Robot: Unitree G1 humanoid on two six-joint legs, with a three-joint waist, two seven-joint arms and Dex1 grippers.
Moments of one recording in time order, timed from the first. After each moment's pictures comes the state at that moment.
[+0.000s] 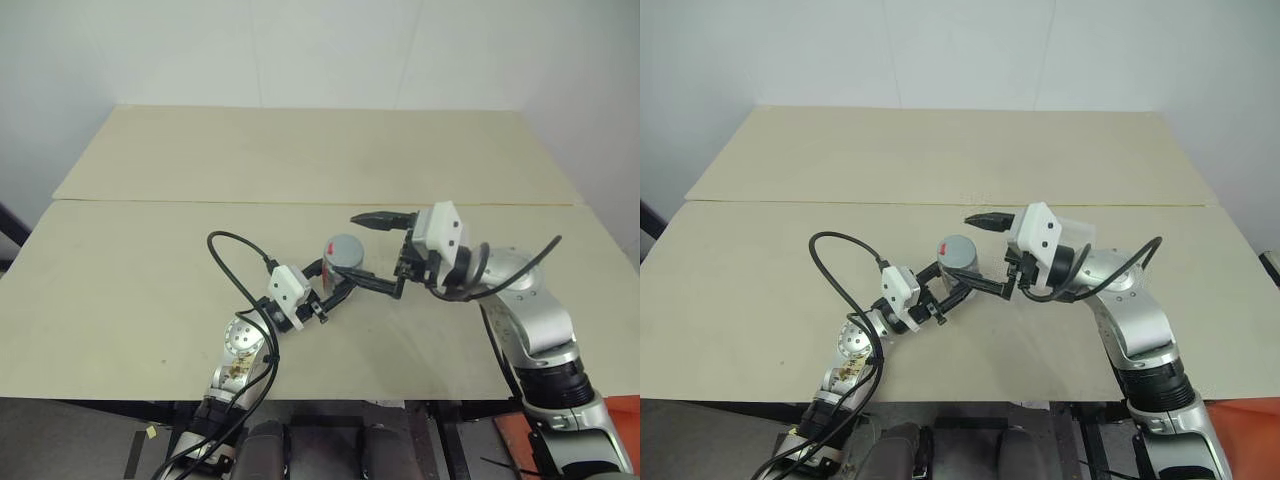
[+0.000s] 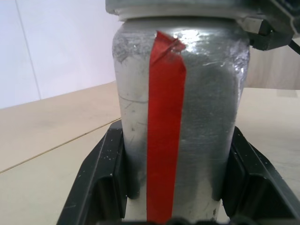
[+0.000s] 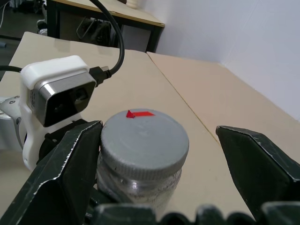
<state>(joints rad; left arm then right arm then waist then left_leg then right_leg) -0.26 0.09 -0.18 0.17 -0.20 -0.33 -0.73 -0.46 -0.55 0.10 -0.27 0.39 0.23 0.91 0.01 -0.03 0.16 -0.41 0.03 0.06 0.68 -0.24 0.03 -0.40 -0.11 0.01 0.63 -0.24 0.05</state>
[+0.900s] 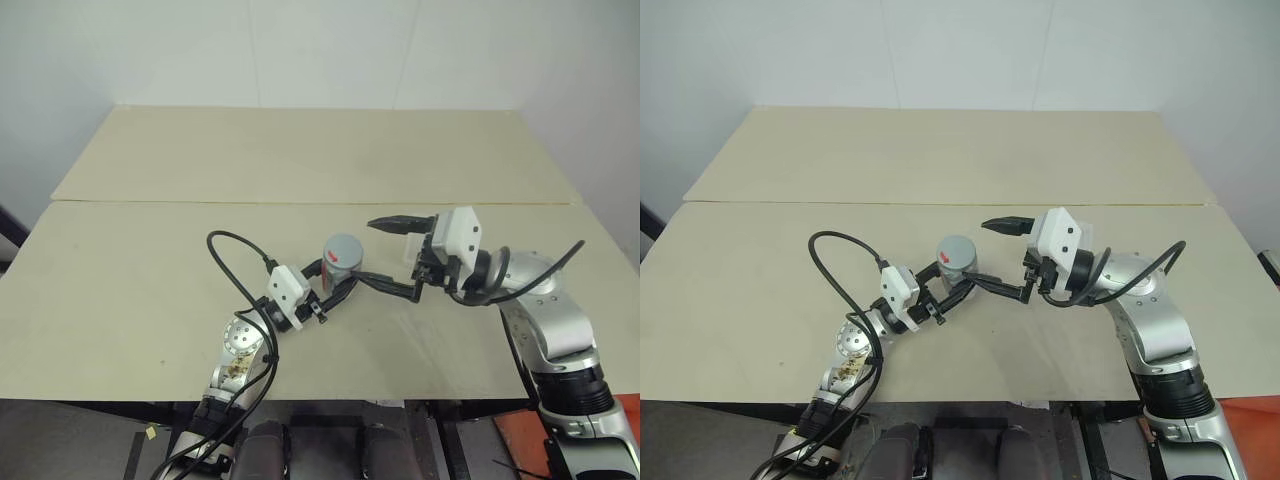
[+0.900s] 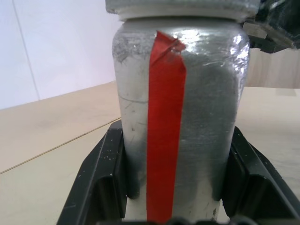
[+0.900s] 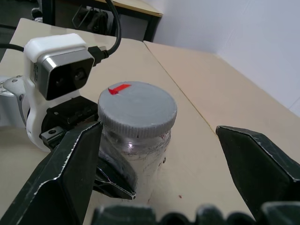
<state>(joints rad) -0.26 0.10 -0.18 0.17 -0.20 -0.33 -0.74 -0.42 -0.60 0.05 -0.27 0.39 0.20 0.96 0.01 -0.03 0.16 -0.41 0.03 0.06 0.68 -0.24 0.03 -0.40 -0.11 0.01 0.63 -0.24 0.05</state>
